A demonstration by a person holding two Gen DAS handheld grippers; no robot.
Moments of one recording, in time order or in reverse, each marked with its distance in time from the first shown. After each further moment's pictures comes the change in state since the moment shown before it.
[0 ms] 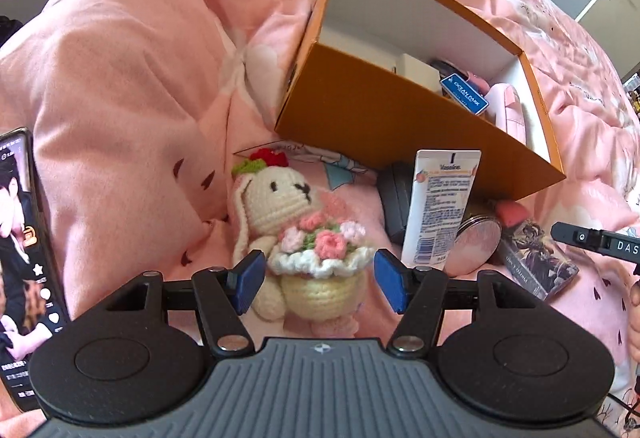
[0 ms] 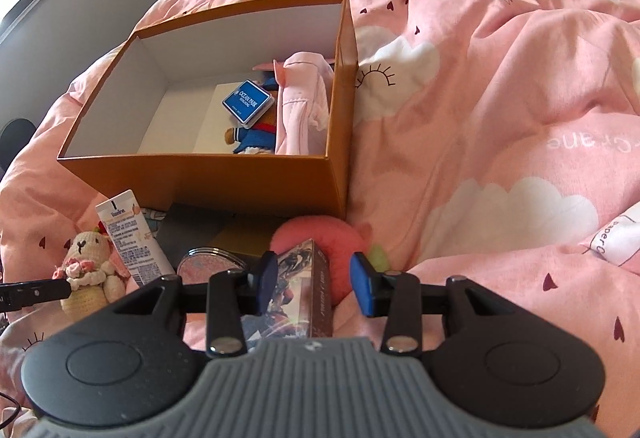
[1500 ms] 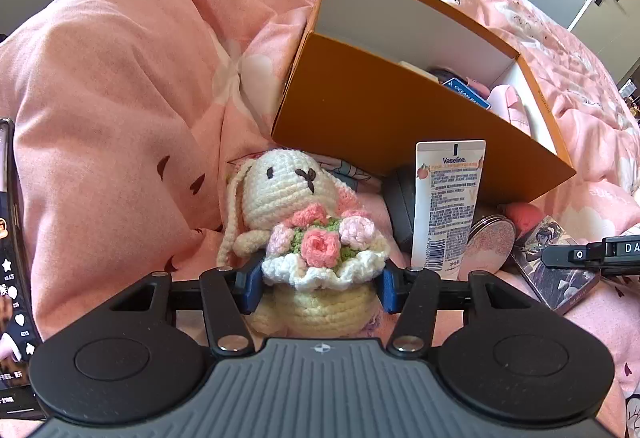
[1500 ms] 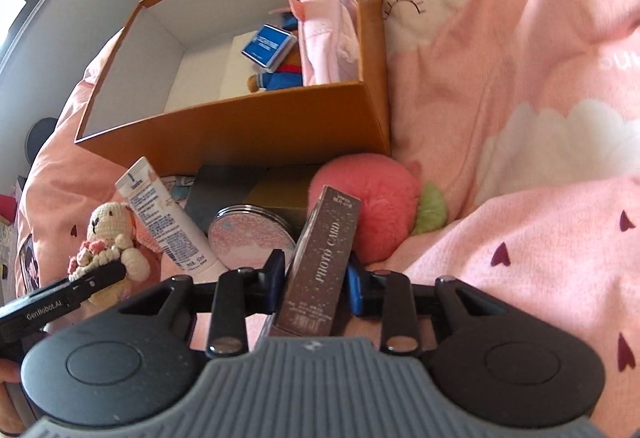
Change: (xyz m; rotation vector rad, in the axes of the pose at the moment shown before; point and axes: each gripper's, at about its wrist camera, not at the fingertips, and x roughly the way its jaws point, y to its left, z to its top) left arm 0.015 0.001 -0.019 0.025 -0.114 0.001; right arm 0.025 -0.002 -0.008 0.090 0.148 0.134
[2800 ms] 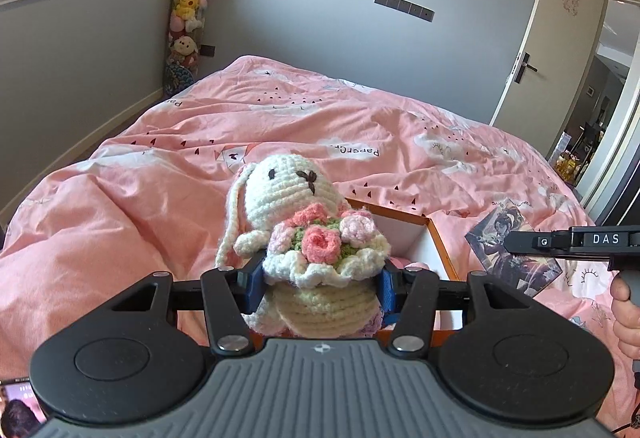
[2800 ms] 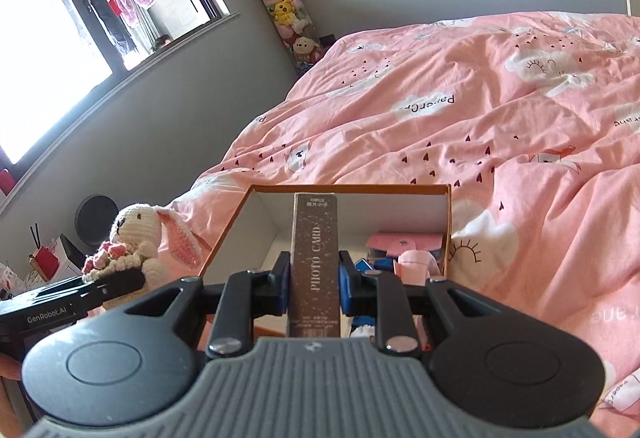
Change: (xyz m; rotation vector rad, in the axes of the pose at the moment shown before) left arm -0.082 -0.038 0.098 0.147 -0.396 -0.152; right arm -0.110 0.072 0.075 -0.193 -0.451 0.099
